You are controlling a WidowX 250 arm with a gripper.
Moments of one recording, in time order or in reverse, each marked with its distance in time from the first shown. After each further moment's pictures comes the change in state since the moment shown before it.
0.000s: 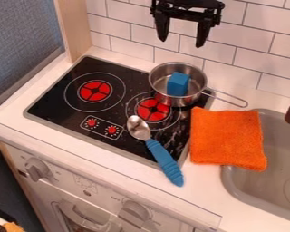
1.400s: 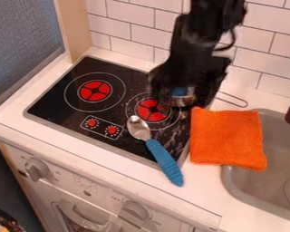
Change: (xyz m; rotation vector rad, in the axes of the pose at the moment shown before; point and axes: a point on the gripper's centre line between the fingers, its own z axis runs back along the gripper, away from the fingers) arm -0.131 -0.026 -0.001 0.115 0.013 0.665
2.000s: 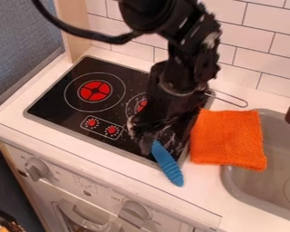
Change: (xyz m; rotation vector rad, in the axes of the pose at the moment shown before) arm -0.014 0.028 -0.045 0.052 -0.004 0.139
